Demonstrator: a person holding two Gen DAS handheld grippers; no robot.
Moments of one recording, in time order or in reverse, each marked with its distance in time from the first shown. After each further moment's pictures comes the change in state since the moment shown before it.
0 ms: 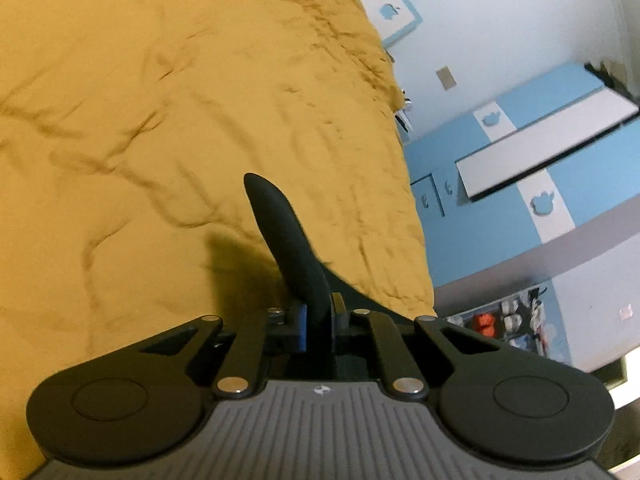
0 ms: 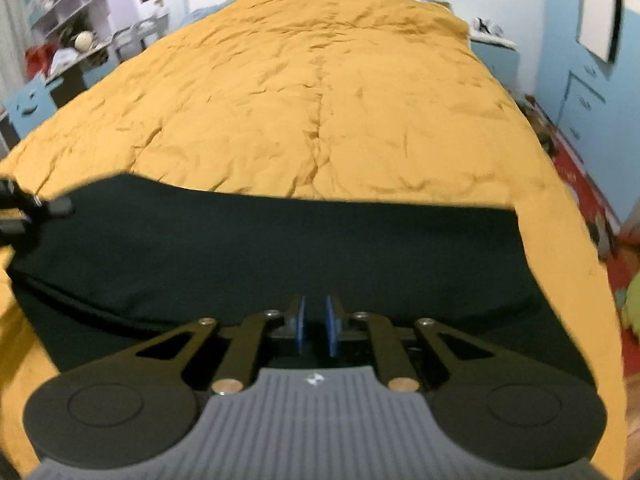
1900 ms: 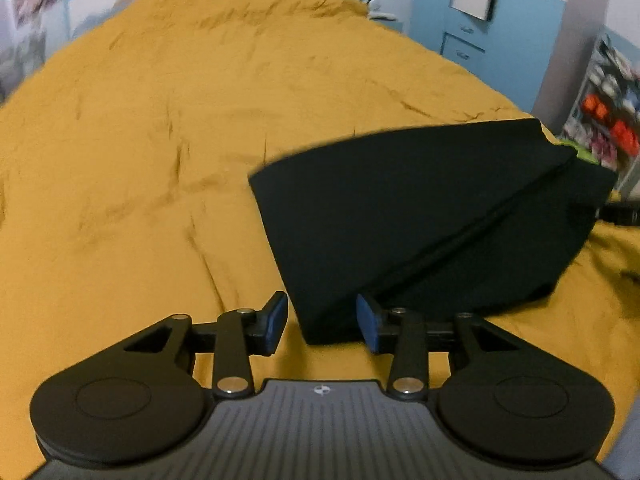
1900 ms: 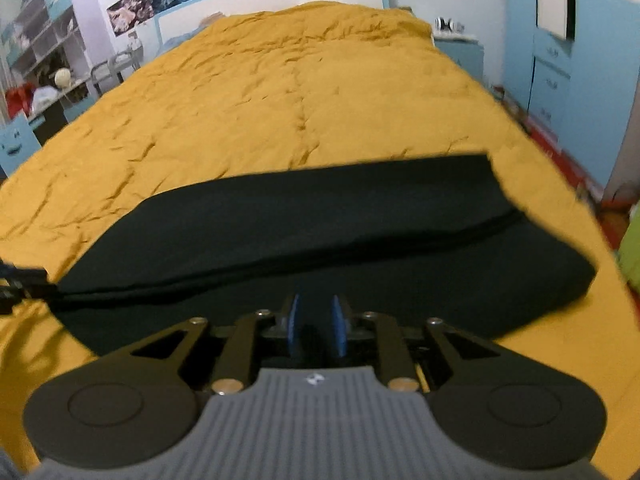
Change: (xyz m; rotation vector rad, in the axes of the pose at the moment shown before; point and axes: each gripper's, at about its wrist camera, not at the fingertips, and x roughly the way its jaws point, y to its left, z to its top) left arm -0.028 -0.024 -0.116 0.703 0.092 0.438; right arm -0.028 0.019 -0.068 0.151 -0.062 -0.032
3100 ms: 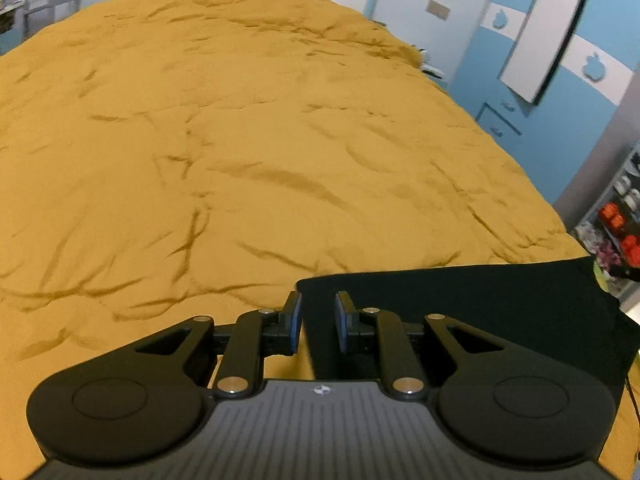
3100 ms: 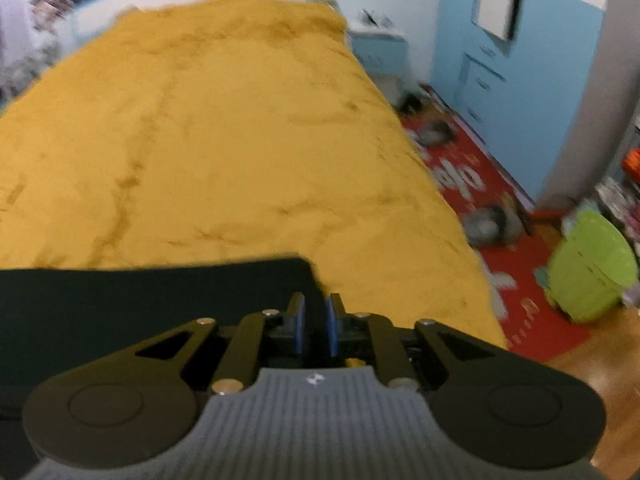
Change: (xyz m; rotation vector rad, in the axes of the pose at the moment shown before) left arm 0.079 0.074 0.096 -0.202 -0.098 -0.072; right arm 0.050 -0.128 0.122 -0.015 0.005 -0.215
